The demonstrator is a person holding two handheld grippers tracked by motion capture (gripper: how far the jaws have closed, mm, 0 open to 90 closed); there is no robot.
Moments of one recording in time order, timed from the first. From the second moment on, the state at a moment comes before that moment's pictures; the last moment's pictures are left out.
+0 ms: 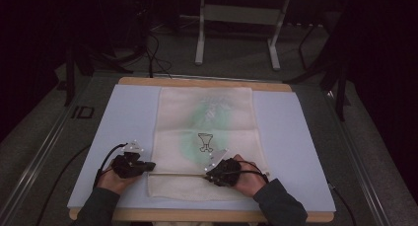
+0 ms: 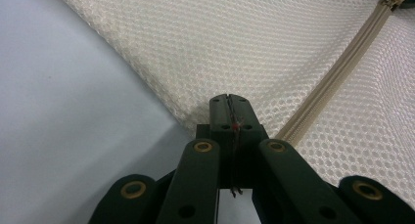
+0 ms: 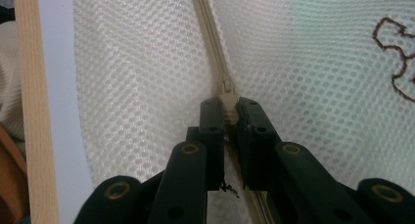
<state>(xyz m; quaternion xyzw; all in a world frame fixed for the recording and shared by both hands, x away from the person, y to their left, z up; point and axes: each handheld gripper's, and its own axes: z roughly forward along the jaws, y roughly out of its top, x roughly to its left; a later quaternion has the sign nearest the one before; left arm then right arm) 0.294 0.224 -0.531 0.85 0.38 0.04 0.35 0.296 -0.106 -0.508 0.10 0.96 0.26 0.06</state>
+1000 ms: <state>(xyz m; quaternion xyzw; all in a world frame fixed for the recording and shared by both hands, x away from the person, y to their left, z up) 0.294 0.224 -0.530 0.85 0.38 0.04 0.35 0.294 -0.150 -0.505 0.12 0.96 0.25 0.07</state>
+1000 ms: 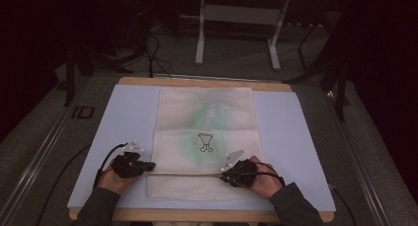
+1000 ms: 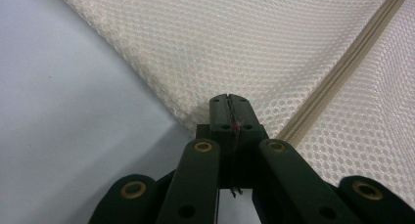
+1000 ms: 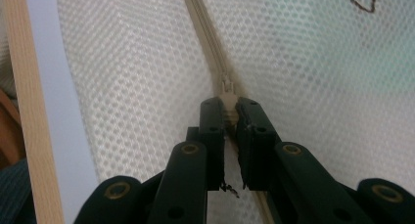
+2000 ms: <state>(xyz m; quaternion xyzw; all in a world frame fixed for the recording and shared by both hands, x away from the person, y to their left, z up) 0.294 0.224 -0.530 0.85 0.38 0.04 0.35 0.290 -0.195 -0.504 0.16 0.95 0.25 0.08</state>
